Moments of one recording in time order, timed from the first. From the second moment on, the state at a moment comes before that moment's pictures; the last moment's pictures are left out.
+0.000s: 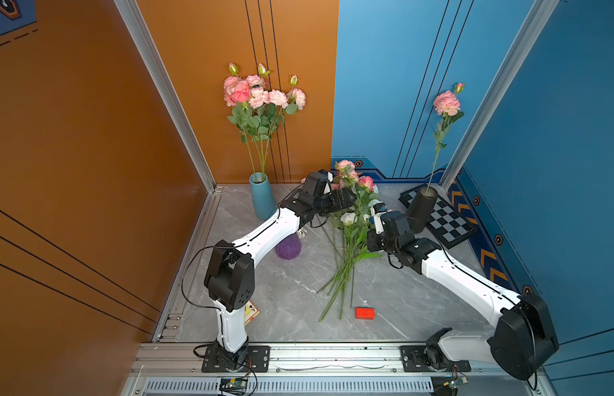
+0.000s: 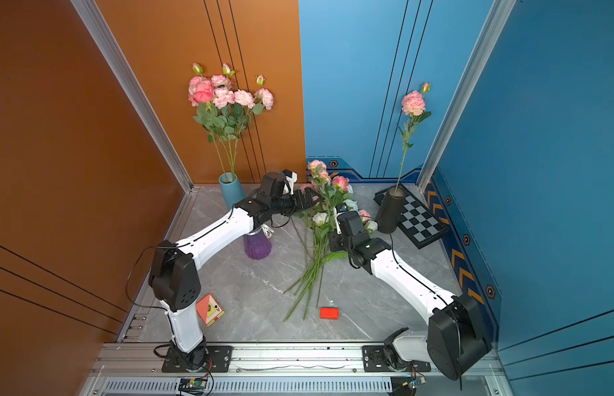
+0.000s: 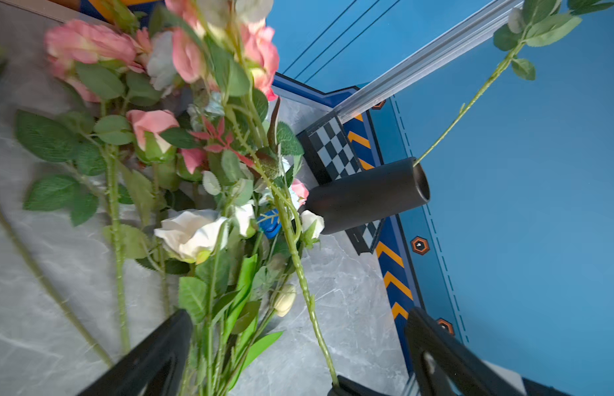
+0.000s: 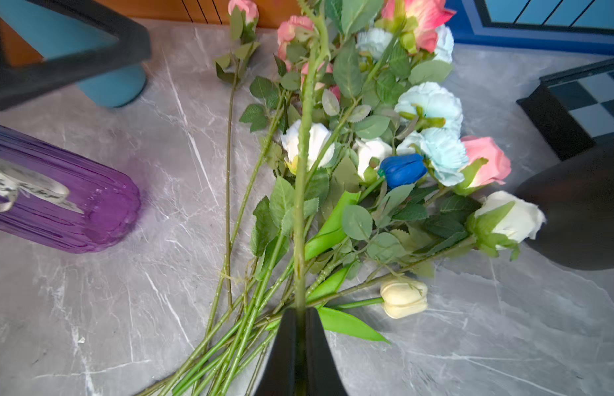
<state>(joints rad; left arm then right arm) -0.58 1.90 1.67 -0.25 0.31 -0.81 0.50 1.31 0.96 -0.33 0.10 0.24</state>
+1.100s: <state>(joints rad) -0.62 2.02 1.82 -0.18 0.35 -0.84 0.55 1.30 0.98 -0.30 0.08 0.25</state>
